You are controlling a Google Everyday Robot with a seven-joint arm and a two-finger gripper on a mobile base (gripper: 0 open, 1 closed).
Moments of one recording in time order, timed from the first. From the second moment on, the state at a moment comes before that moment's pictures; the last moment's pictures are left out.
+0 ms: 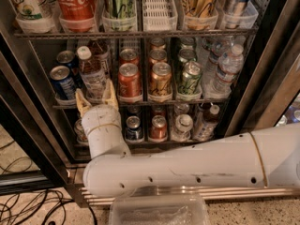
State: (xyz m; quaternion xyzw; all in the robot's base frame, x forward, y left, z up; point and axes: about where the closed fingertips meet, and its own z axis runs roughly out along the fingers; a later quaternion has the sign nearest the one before) arm 0.579 0.139 0.853 -0.14 0.63 0.05 0.76
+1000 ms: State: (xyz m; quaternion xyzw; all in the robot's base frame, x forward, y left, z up) arm 0.598 0.133 0.851 -0.15 0.65 0.03 0.74
